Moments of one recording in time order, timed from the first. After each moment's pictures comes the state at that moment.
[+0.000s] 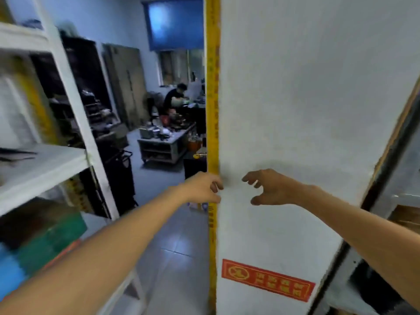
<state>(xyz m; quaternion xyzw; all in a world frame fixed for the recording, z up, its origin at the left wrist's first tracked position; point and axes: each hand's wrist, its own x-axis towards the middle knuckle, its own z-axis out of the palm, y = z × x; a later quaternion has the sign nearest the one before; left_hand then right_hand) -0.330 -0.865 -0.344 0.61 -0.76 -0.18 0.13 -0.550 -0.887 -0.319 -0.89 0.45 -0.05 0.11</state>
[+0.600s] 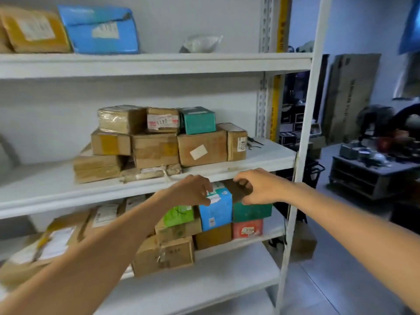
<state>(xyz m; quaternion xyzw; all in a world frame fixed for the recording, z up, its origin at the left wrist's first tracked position) -0.097 -0.528 -0.314 0.93 -0.33 -0.04 0.15 -0.188 -0.729 -0.295 -0.99 -0.06 -0.02 0.13</state>
